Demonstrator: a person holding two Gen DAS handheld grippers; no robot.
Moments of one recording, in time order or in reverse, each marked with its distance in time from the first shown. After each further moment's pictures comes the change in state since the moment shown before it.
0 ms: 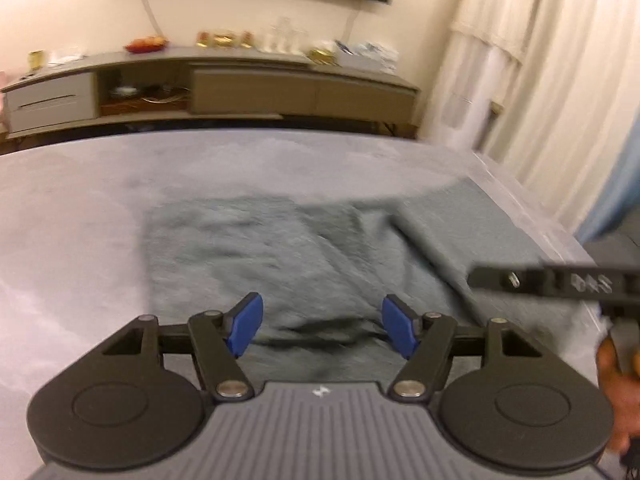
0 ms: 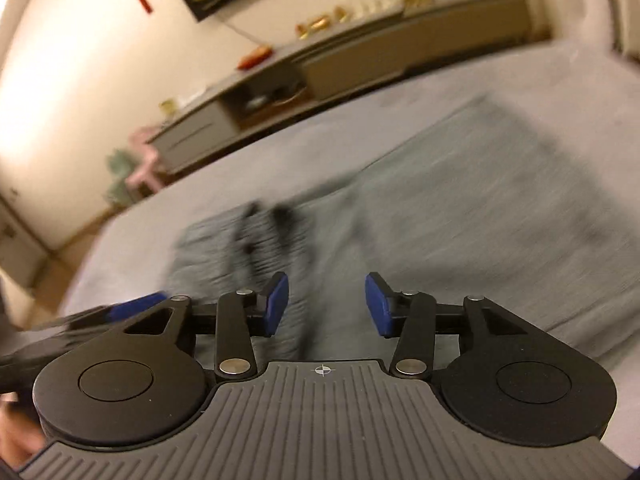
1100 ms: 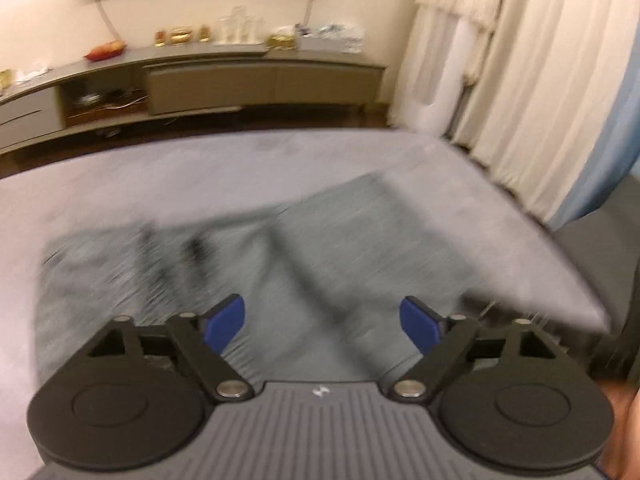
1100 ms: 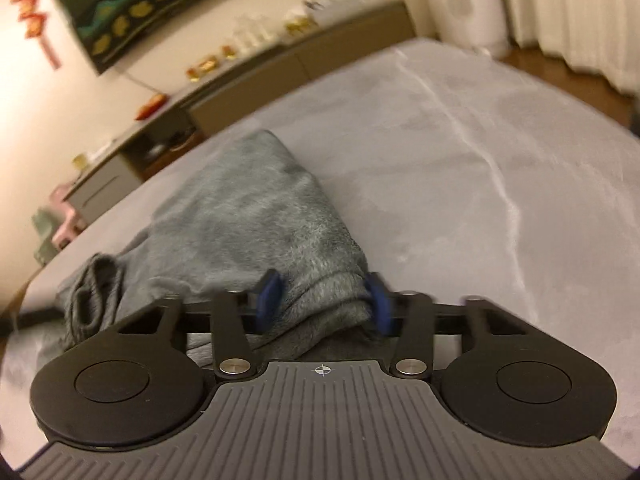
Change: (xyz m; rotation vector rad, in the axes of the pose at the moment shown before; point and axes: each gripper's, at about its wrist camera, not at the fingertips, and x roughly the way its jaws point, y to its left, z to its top) left arm 0.016 -0.129 0.051 0.044 0.030 -0.041; right arm -0.049 -0.140 -0.012 0.115 -0.112 -0.185
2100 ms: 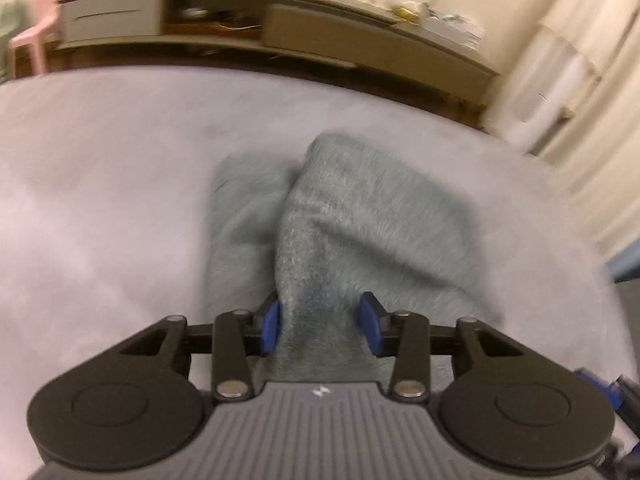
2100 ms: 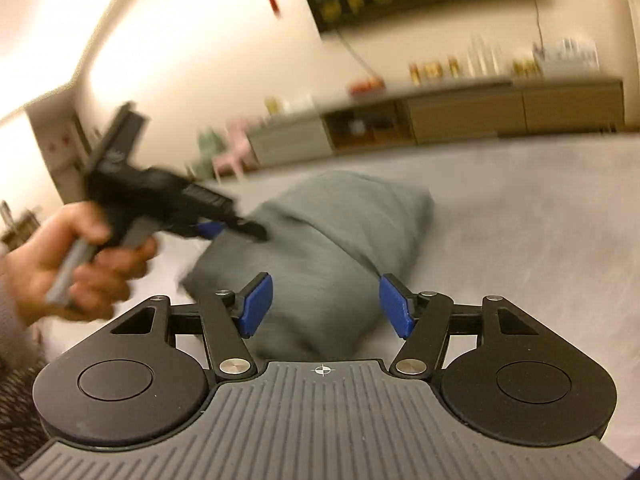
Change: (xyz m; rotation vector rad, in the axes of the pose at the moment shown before) left arm -0.011 0.227 -0.059 -0.347 0.085 0.088; right arm -0.005 0.145 -0.028 -0.373 0.027 0.442
